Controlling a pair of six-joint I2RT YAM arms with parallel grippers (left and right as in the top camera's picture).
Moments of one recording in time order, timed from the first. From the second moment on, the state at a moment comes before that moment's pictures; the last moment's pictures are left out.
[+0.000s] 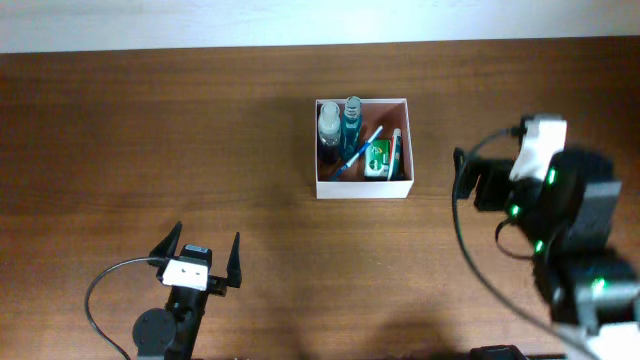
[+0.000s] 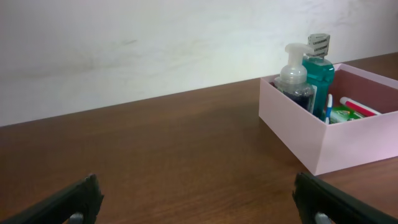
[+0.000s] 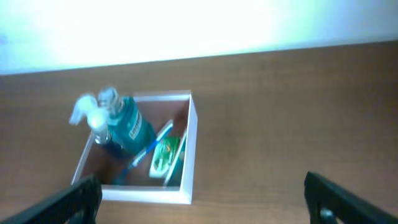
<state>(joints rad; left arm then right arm) -0.03 0.01 0.01 -0.06 0.16 0.11 0.05 0.89 1.04 -0.63 -0.07 0.13</state>
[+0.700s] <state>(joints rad) -0.03 0.01 0.01 -0.06 0.15 0.11 0.05 0.14 0.10 -0.09 -0.05 0.11</state>
